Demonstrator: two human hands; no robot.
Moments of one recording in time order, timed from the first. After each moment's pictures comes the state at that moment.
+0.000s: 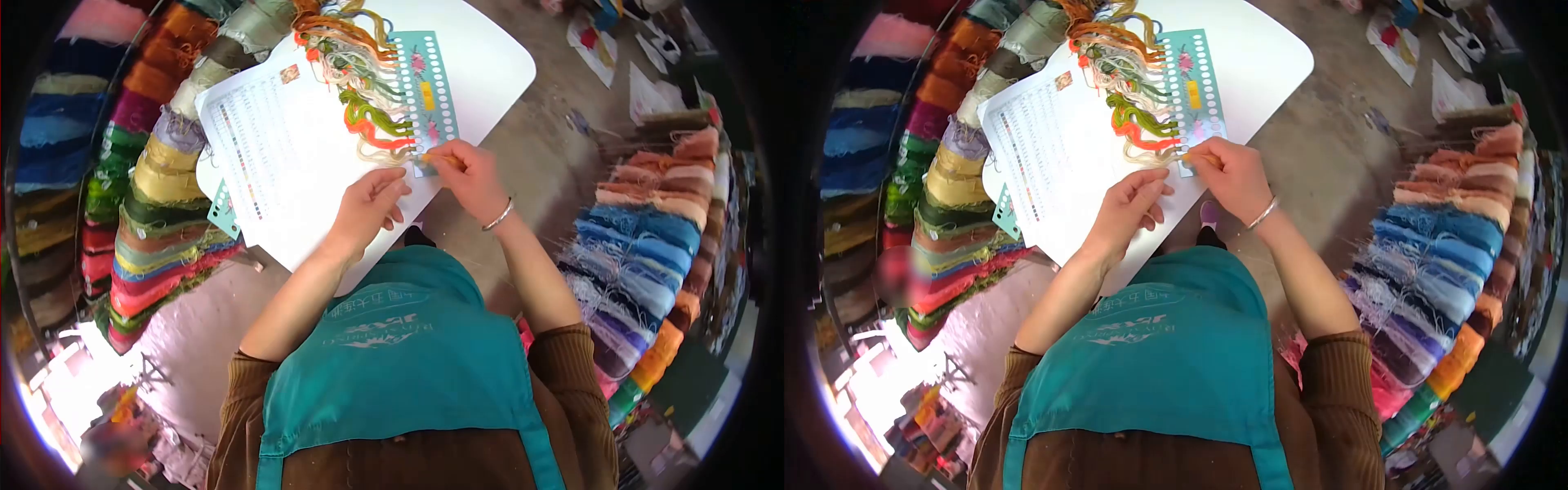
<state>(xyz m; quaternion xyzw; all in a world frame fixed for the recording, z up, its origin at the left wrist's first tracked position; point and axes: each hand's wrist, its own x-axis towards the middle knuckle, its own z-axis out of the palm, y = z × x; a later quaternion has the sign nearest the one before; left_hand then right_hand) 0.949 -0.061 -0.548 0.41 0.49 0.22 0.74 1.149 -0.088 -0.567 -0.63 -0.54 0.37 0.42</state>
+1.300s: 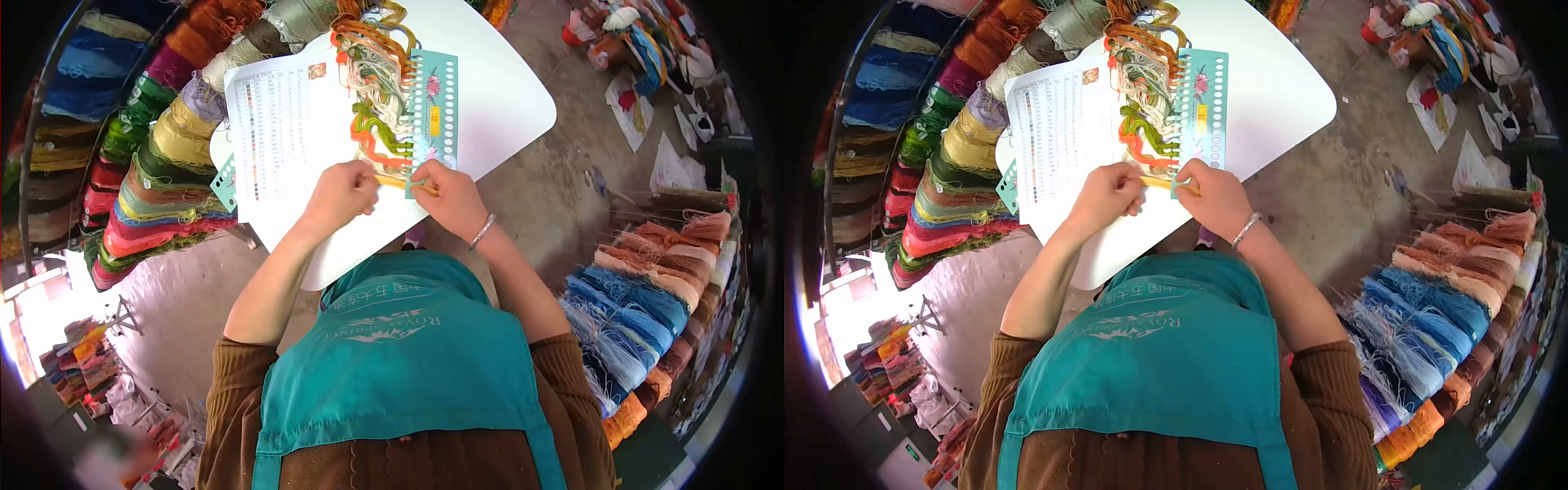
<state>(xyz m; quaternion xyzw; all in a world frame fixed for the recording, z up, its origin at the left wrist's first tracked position) 0.944 -0.030 -0.561 0.58 0.58 0.15 0.56 1.163 -0.063 -0.577 -0.57 -0.65 0.42 0.28</state>
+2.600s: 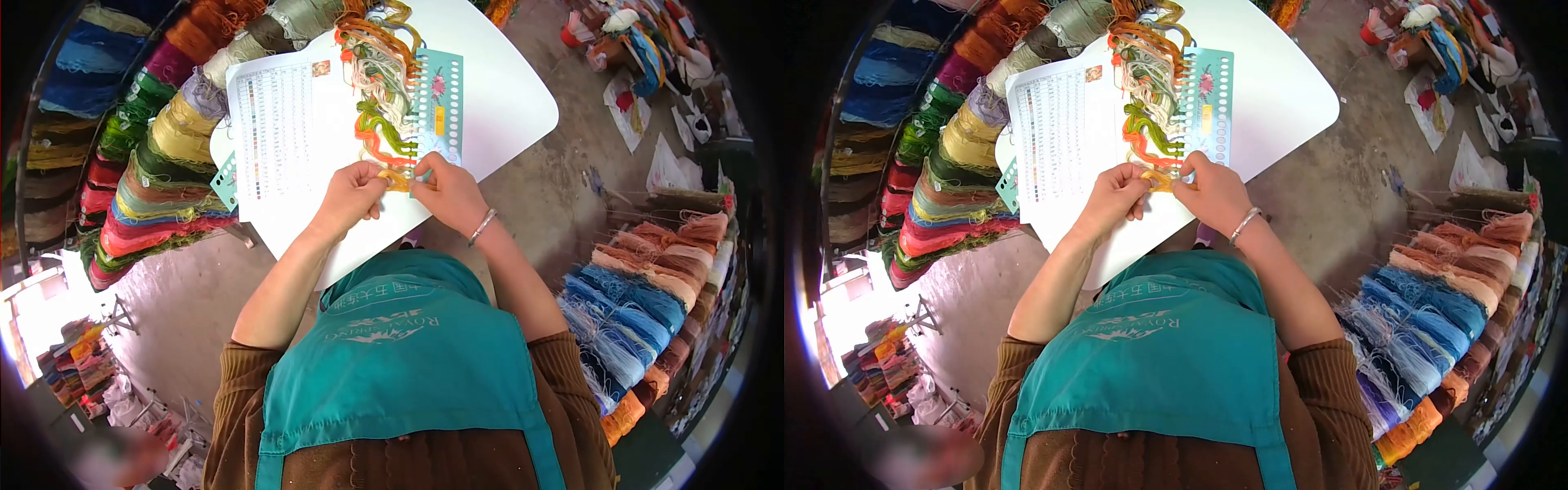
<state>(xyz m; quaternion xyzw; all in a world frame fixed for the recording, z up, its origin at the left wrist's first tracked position) 0.949 -0.039 -0.564 0.41 0.55 0.24 0.68 1.153 -0.050 -0.566 -0.61 -0.64 0.43 0.19</state>
